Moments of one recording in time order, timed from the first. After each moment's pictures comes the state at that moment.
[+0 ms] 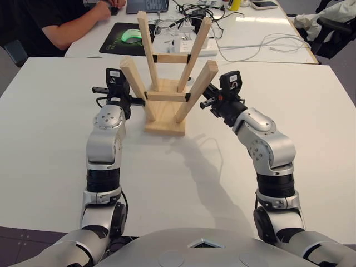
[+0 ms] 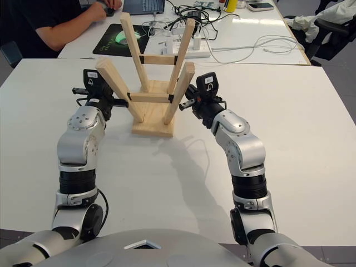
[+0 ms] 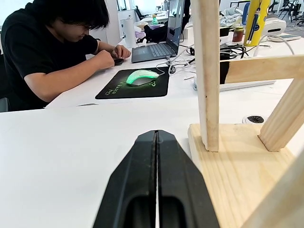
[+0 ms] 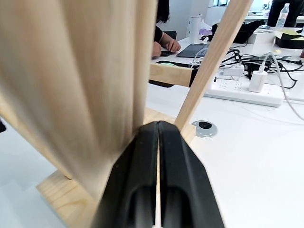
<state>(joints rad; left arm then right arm) -0.37 0.11 0.04 -0.20 0.02 0.72 -0.01 -0.37 -0.18 0.07 -0.27 0.28 0.72 0.24</state>
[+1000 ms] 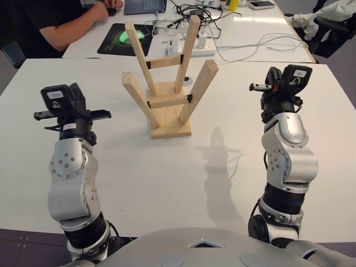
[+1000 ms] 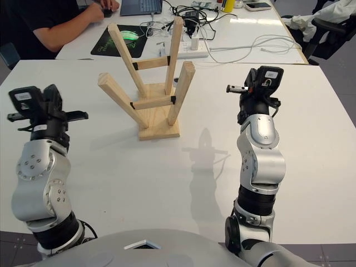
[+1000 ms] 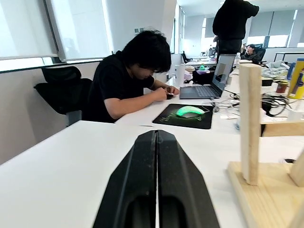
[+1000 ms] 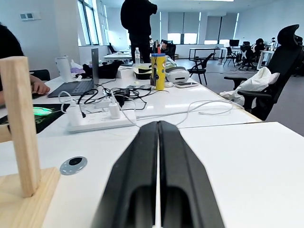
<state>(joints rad) -0.07 0.07 0.13 -0.79 -0.04 0.86 0.04 -0.29 -0.07 -0.11 -0.49 0.17 0.72 -0.05</state>
